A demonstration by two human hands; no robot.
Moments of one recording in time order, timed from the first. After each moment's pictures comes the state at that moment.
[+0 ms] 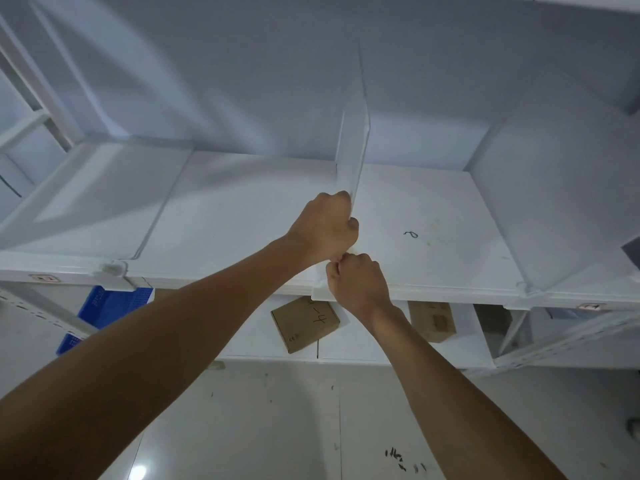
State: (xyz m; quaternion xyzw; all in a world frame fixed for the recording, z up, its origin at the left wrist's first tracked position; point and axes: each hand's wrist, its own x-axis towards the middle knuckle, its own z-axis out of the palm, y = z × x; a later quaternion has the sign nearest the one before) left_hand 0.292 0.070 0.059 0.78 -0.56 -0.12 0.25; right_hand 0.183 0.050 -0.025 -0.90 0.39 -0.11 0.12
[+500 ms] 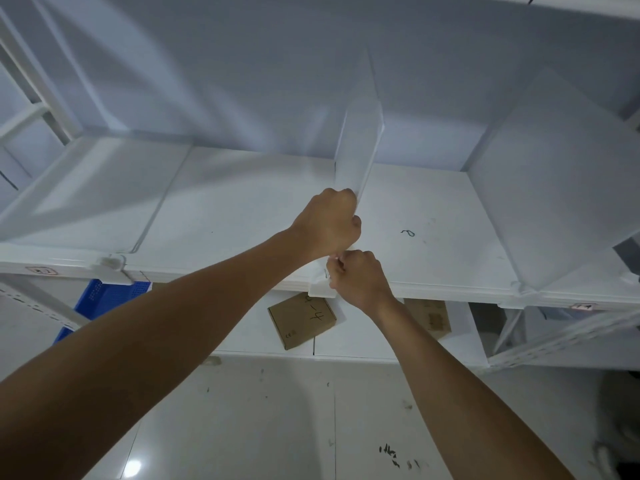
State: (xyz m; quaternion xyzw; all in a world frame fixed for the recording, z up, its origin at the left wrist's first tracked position) left_hand 0.286 0.068 0.067 0.77 -0.59 -0.12 0.22; right_hand 0.179 0.038 -0.029 -0.88 0.40 -0.11 0.25
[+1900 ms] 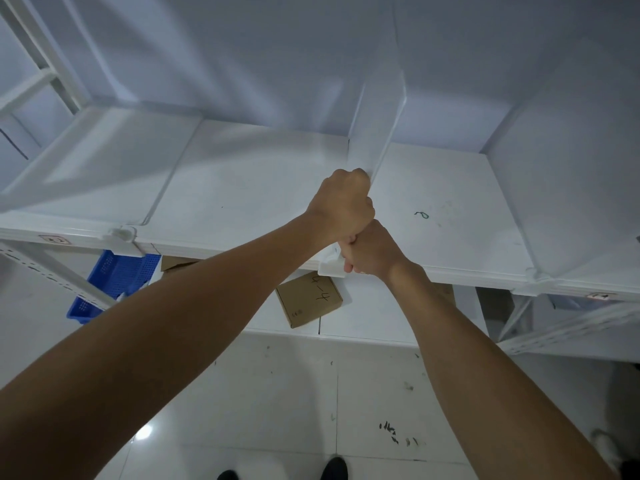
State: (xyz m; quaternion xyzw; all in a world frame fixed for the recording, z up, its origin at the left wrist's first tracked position) left_hand 0.282 0.070 0.051 0.79 -0.55 -0.10 0.25; right_hand 0.183 0.032 -0.004 -0.87 0.38 -0.02 0.31
